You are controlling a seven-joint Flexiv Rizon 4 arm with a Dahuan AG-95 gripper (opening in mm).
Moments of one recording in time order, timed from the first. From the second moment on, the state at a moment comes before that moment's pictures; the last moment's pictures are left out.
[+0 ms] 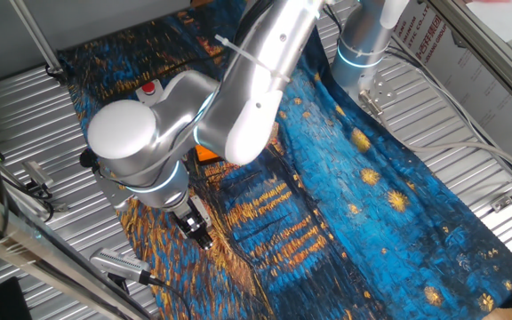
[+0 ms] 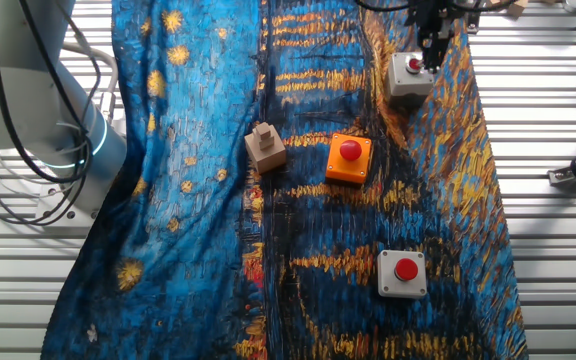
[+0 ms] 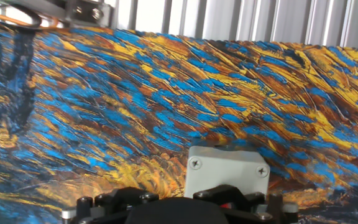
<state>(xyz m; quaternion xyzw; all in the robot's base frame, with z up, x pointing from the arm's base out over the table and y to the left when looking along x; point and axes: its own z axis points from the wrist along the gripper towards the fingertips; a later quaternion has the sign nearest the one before) 0.599 0.229 0.082 0.09 -0.99 -0.04 0.06</state>
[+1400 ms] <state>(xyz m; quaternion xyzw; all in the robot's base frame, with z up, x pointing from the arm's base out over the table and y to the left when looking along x) 0.581 0.251 0.105 0.08 -0.99 -0.06 0.06</state>
